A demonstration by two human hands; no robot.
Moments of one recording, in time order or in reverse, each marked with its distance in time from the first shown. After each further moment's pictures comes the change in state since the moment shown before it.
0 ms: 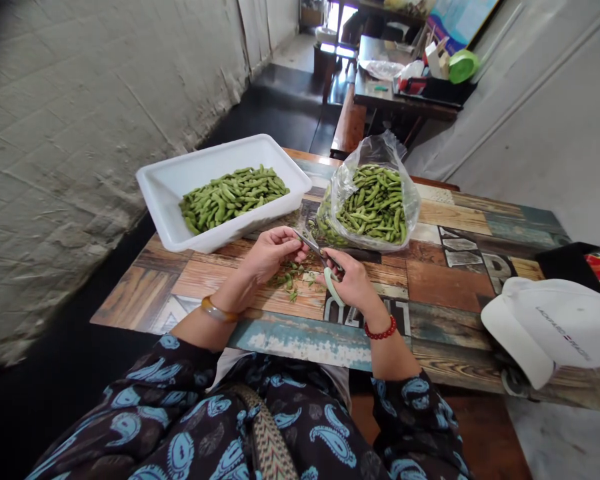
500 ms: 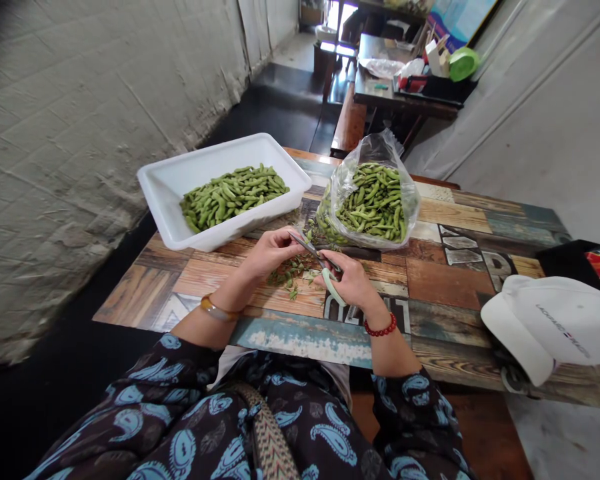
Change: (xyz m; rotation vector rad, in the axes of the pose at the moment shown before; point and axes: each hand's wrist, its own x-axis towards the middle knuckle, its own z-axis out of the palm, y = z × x) left_hand 0.005 -0.003 -0.012 0.514 -0.057 0.228; right_hand -0.001 0.003 -0.001 0.027 -0.059 0.009
